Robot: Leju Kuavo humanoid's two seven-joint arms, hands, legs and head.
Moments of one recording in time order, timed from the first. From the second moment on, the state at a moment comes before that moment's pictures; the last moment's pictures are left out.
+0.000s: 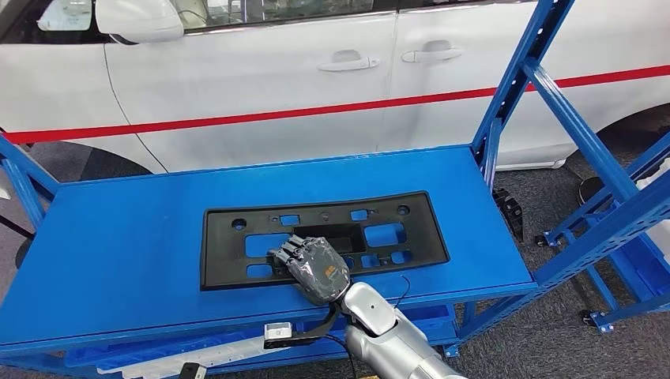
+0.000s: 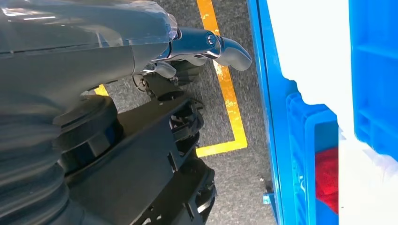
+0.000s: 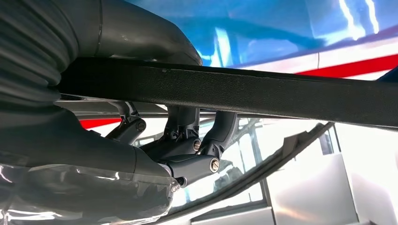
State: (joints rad) left arm -0.11 -0.11 0.24 -0.19 -0.26 -0.27 -0.40; right arm -0.42 0.18 0.62 -0.87 1.13 -0.70 -0.45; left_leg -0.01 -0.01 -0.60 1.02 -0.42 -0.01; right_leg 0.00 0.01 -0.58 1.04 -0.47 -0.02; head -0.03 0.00
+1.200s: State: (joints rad) left arm -0.10 -0.10 0.25 -0.19 -0.32 -0.27 -0.35; right arm -0.22 -0.30 0.62 -1.44 1.13 -0.40 -0.29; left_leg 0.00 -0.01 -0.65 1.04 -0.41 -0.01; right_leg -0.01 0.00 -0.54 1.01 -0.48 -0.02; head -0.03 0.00
